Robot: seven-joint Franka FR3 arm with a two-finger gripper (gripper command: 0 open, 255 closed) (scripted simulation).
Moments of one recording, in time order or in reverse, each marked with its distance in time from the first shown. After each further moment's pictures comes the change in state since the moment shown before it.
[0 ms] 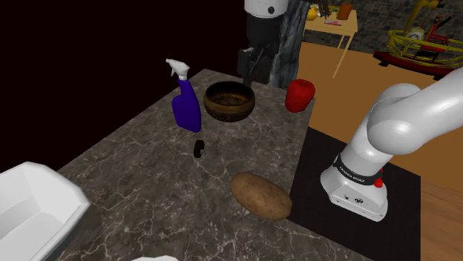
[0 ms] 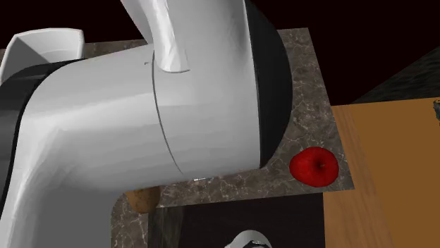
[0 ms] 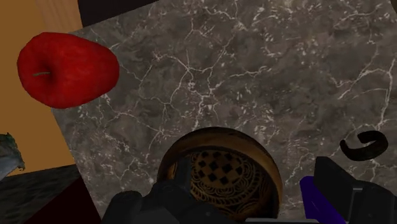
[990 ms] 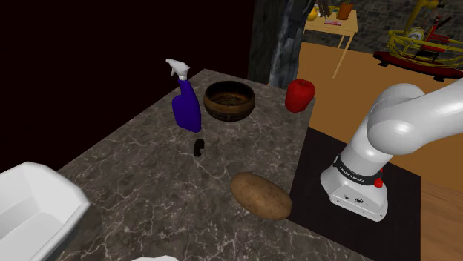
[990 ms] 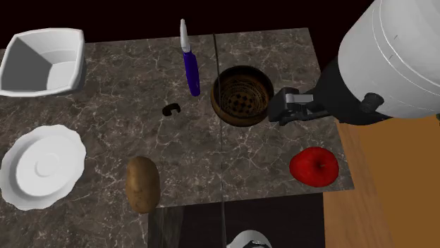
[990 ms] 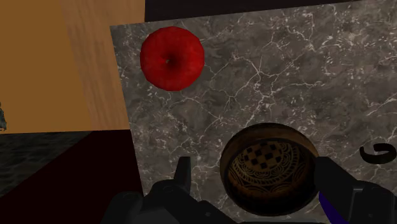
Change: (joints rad) arm -0.003 -0.170 -0.350 0.079 -0.114 -0.185 -0.461
